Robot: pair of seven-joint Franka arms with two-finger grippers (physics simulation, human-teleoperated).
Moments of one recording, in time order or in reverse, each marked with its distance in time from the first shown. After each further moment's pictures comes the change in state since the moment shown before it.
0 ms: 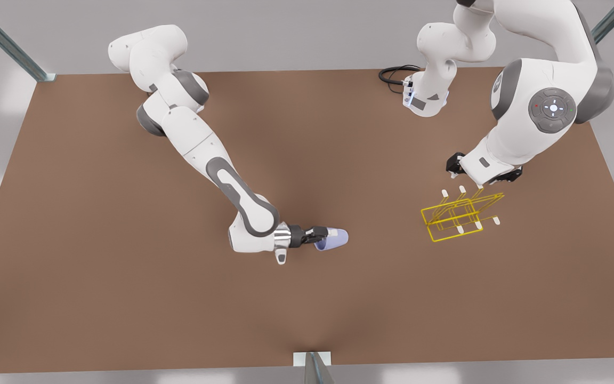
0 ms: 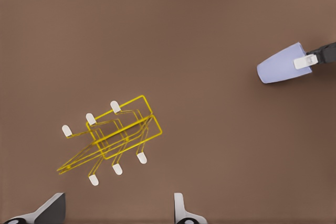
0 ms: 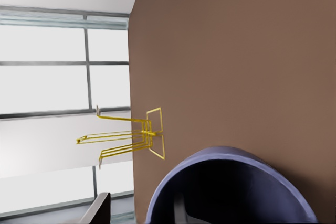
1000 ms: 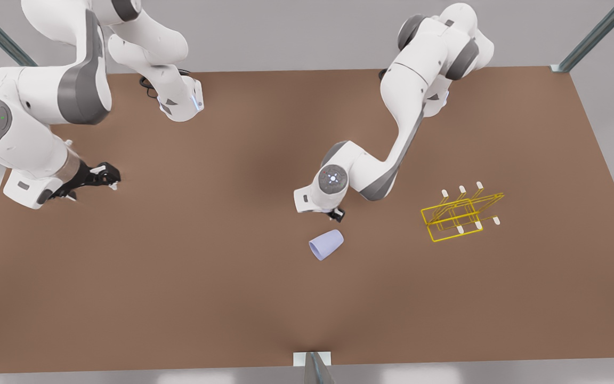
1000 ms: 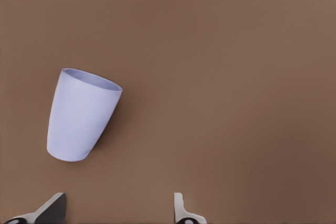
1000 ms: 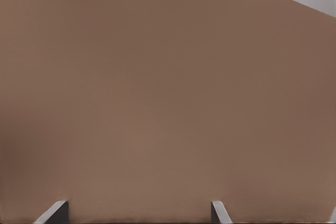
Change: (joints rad) left arm -0.436 0.537 -0.035 0.072 -0.123 0.545 -0.036; right arm -0.353 -0.914 -0.278 -0.129 -1.465 -0.884 0.349
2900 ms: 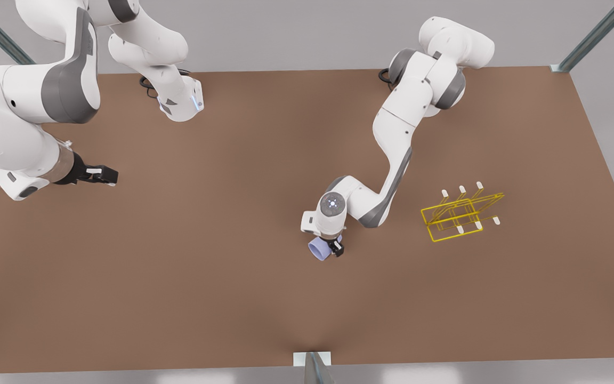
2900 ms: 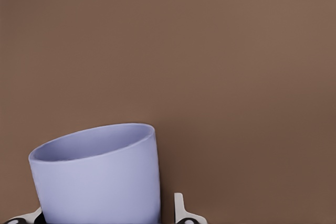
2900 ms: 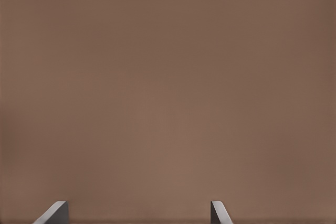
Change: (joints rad) left arm 0.060 0.260 -0.025 0.052 0.190 0.305 0.275; right arm -0.023 0.002 0.000 0.011 0.049 -0.097 0.325
